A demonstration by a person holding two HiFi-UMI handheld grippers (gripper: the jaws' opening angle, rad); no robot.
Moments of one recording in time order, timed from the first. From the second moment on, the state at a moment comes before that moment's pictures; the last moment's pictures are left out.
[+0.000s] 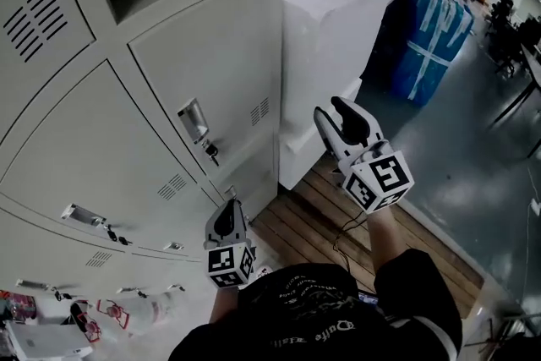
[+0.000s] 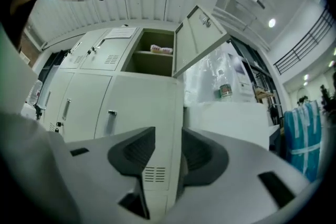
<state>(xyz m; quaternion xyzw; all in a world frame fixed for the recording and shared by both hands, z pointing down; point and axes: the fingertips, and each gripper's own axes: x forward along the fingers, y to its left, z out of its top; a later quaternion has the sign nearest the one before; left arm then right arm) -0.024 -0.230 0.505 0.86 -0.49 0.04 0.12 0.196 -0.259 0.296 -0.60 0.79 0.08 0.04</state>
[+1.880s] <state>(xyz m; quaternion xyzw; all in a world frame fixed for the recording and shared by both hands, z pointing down) 0.005 -0.225 0.503 0.87 -0.48 0.11 0.04 0.329 -0.255 0.069 -0.47 0.86 0.14 0.16</state>
